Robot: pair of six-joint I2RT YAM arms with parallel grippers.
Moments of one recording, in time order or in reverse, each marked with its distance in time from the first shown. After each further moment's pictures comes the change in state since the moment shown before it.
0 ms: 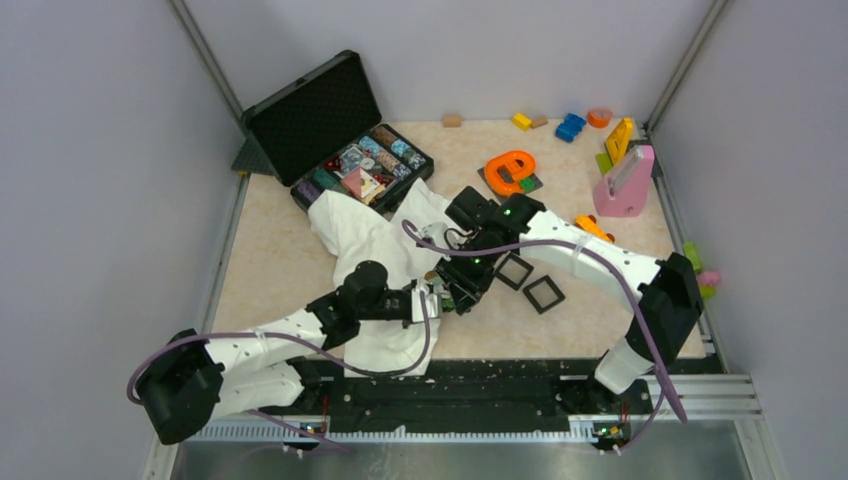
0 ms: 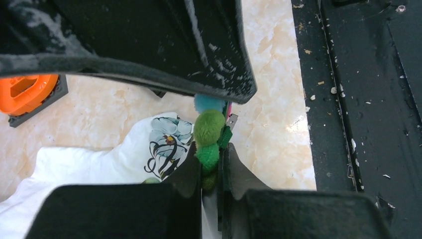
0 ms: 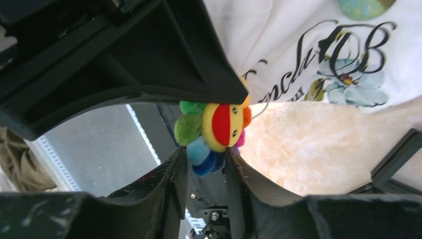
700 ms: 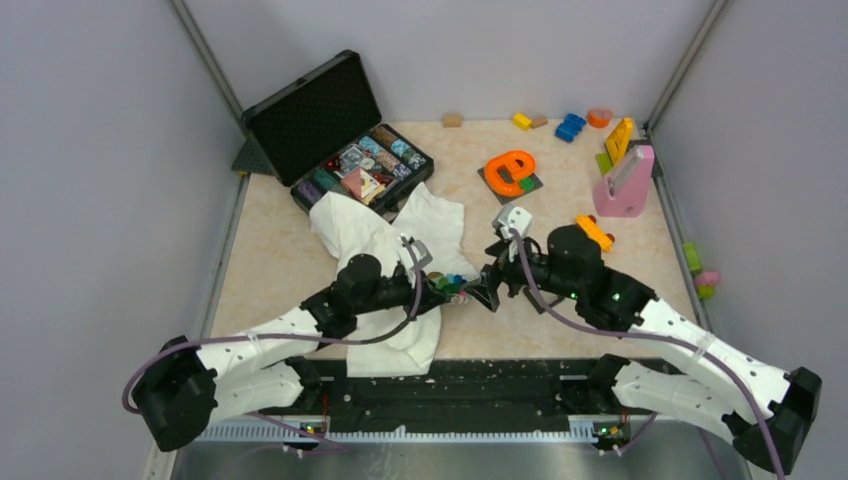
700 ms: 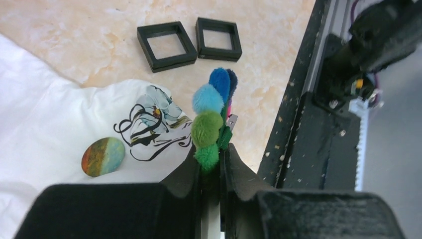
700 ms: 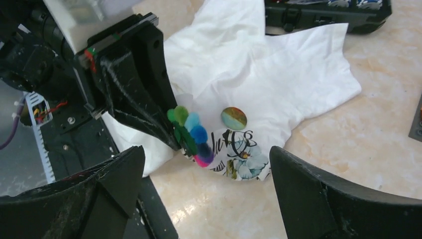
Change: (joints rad) left arm 0.026 -0.042 0.025 0.000 -0.164 -0.663; right arm -0.041 -0.704 -0.589 0.794 0.248 0.147
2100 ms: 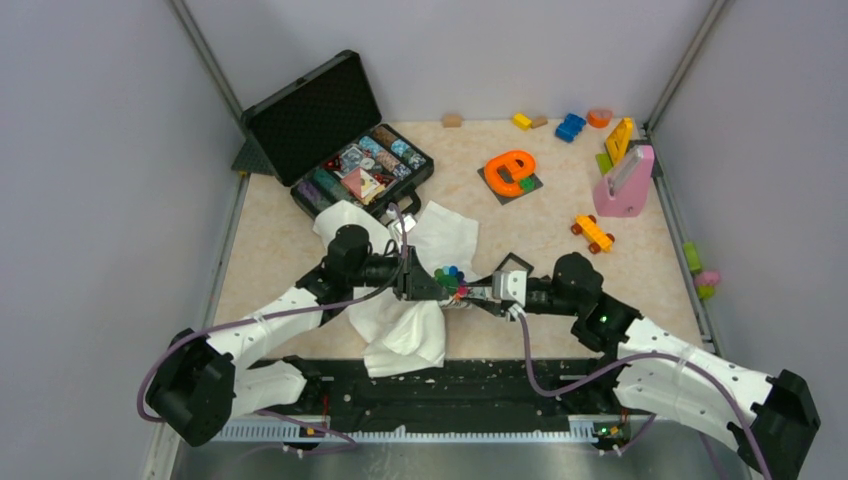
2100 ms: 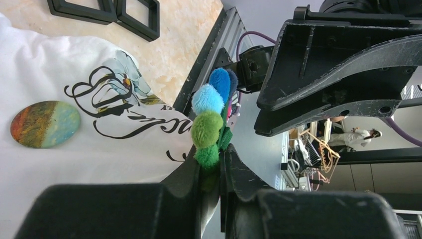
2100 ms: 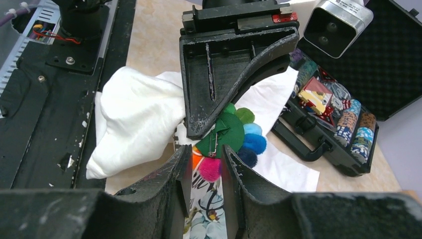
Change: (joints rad) left arm 0.231 0.101 0.119 -0.037 0.453 -0.650; right arm 0.005 -0.125 -0.363 0.494 -0.367 -0.500
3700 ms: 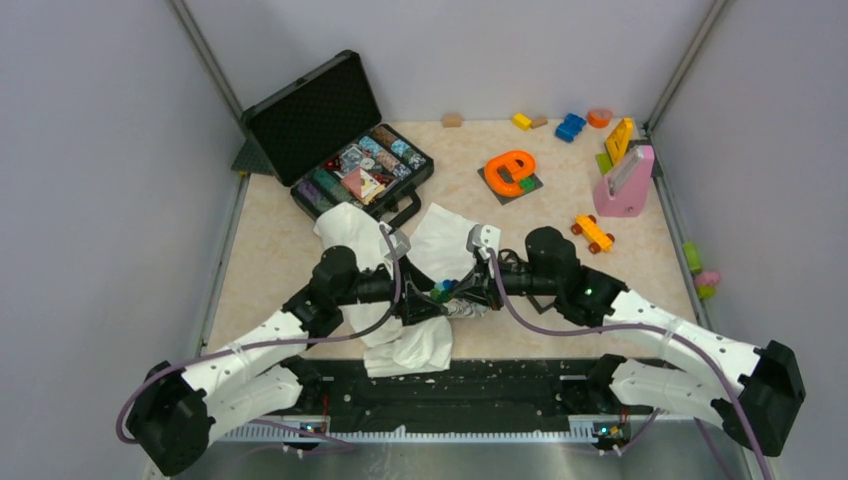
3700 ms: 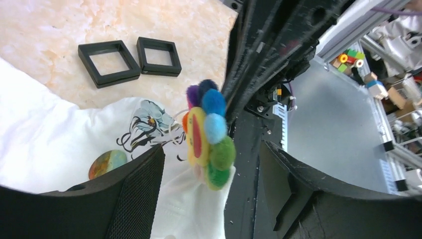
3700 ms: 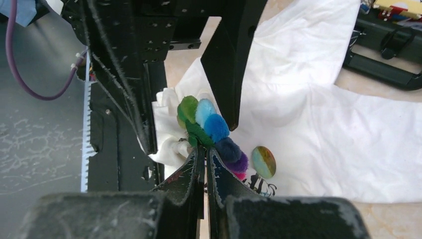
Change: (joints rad) left arm -0.064 -0.185 -0.095 0.058 -0.093 0.390; right arm 0.018 0.200 0.246 -0.269 0.066 0.409
